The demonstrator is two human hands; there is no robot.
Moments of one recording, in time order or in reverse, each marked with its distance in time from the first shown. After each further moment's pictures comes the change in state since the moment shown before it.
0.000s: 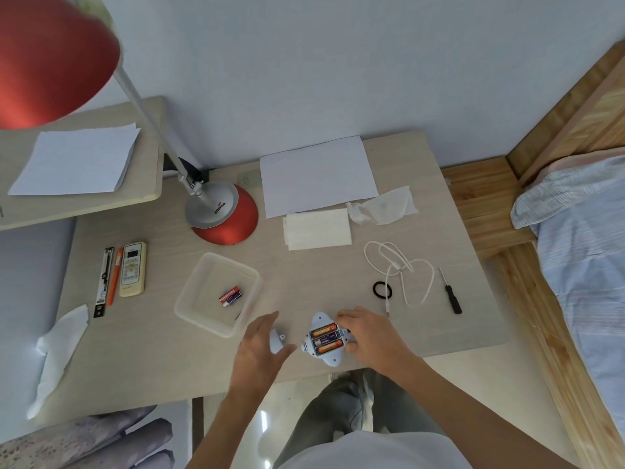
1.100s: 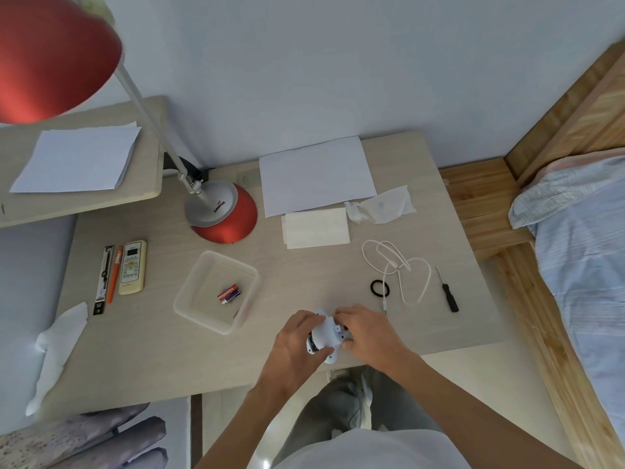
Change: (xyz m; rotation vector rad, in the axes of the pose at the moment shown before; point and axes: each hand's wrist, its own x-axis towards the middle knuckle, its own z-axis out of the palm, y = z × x) left_hand -0.002 0.052 0.024 -0.123 -0.048 0.403; right_hand 0.003 0.001 0.005 -0.019 -0.014 0.027
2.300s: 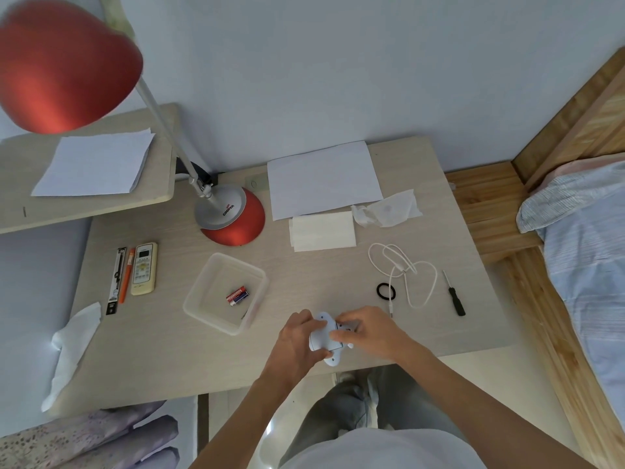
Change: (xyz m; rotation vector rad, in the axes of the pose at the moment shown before) left_hand 0.009 -0.015 0.001 0.110 -0.128 -0.142; right_hand 0.006 0.003 -0.013 0.573 -0.068 0.114
